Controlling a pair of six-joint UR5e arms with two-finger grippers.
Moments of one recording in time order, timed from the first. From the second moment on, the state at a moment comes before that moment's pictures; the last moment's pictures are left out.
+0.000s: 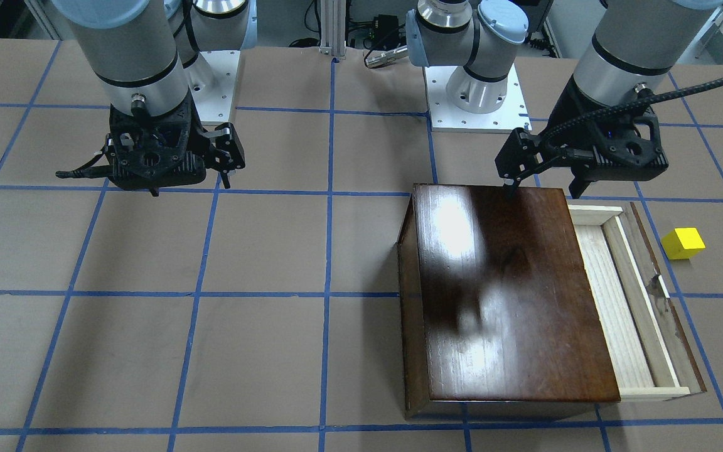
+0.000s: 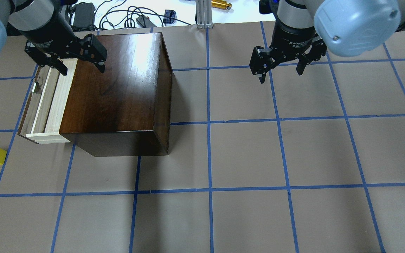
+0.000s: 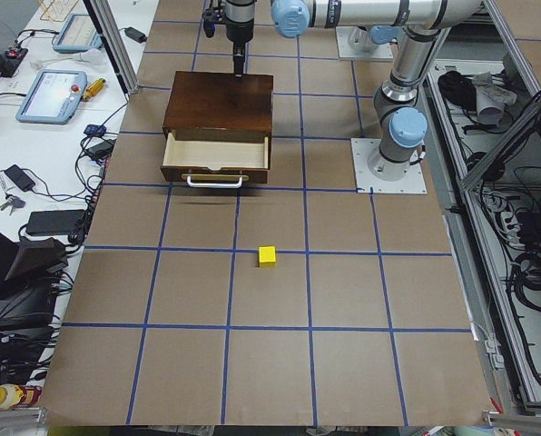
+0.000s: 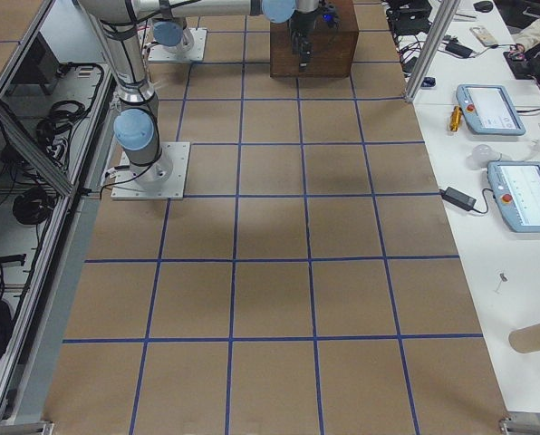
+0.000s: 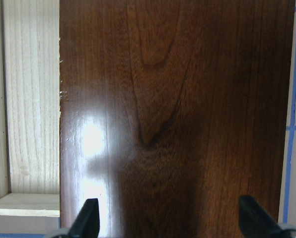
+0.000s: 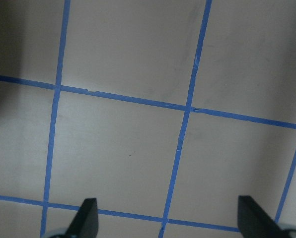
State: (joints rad) left arm -1.48 -1.61 -1.53 -1.49 1.56 0.06; right arm 1.70 -1.45 1.48 -1.58 -1.60 -0.05
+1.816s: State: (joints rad) left arm -0.79 -1.68 -1.72 -1.43 1.70 1.44; right arm 1.70 -1.45 1.48 -1.58 -1.60 -0.05
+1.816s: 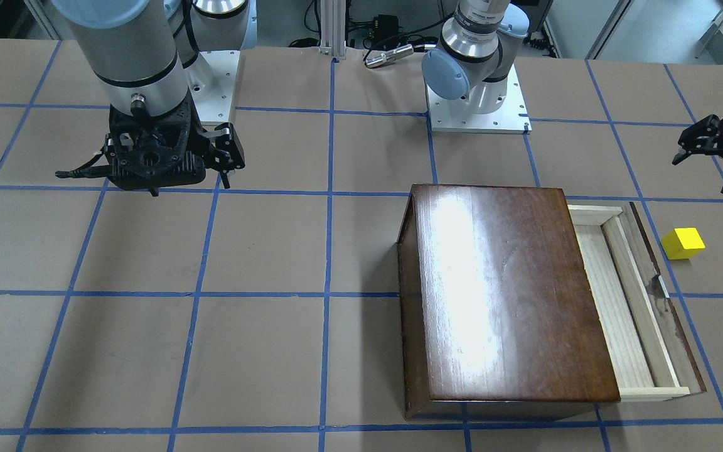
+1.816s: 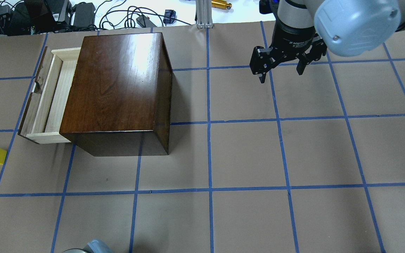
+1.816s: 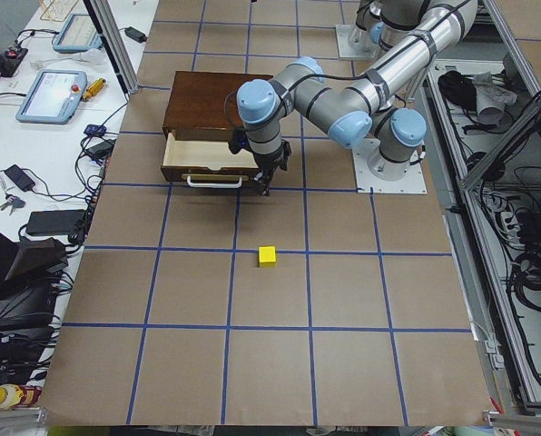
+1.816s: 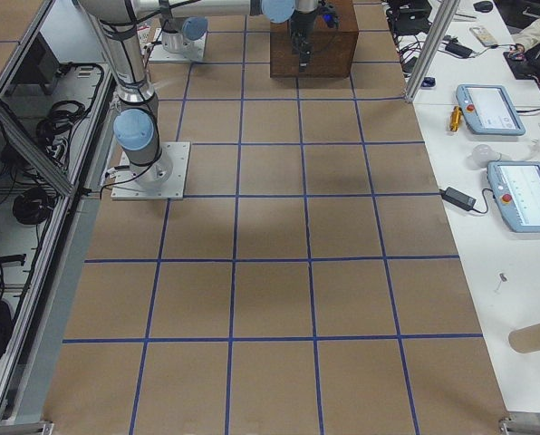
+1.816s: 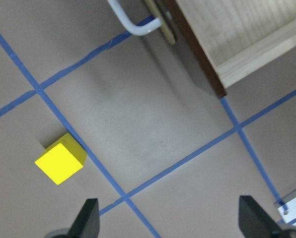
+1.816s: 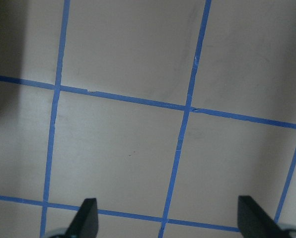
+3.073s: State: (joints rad) left arm -0.66 -1.87 -1.86 -0.97 1.62 2.30; right arm 1.70 -1.45 1.48 -1.58 -1.60 -0.05
